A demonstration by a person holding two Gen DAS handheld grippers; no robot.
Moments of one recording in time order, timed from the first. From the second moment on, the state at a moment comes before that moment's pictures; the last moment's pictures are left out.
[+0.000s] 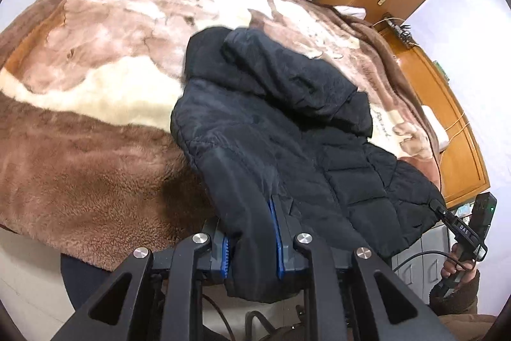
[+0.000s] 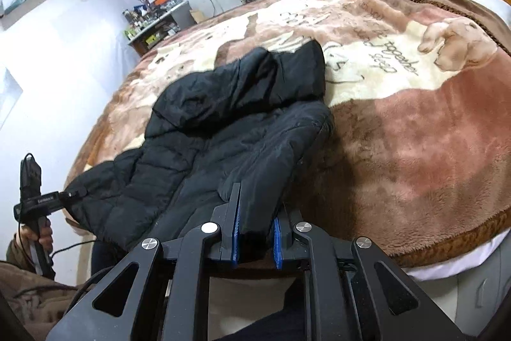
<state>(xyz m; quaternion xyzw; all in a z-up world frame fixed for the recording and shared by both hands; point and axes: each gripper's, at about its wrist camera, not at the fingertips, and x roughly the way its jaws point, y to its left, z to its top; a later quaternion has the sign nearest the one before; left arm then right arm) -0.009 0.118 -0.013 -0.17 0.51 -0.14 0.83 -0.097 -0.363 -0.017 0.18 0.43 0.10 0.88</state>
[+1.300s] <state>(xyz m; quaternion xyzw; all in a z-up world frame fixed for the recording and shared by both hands) 0.317 0.129 -0.045 -0.29 0.54 -0.06 0.79 0.199 -0.392 -0.016 0.23 0.46 0.04 0.86</state>
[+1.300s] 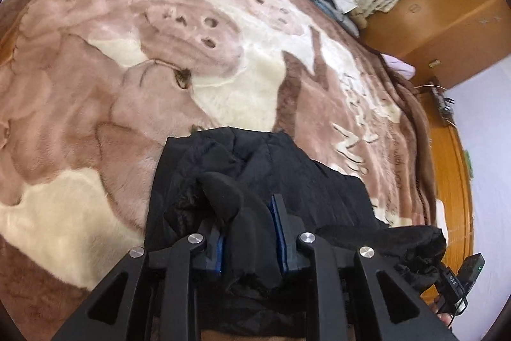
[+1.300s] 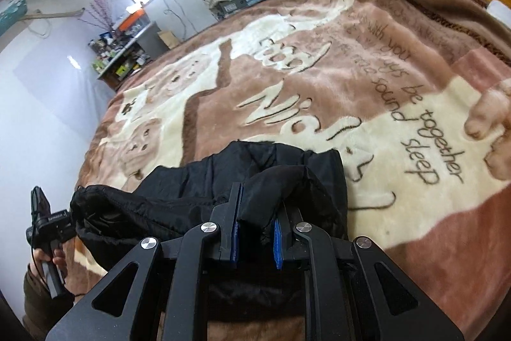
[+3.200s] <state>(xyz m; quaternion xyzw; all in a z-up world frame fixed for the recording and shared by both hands) 0.350 0.105 -0.096 -0.14 0.54 -0.04 0.83 0.237 -0.409 -0.094 0.23 0.48 0.05 0.85</state>
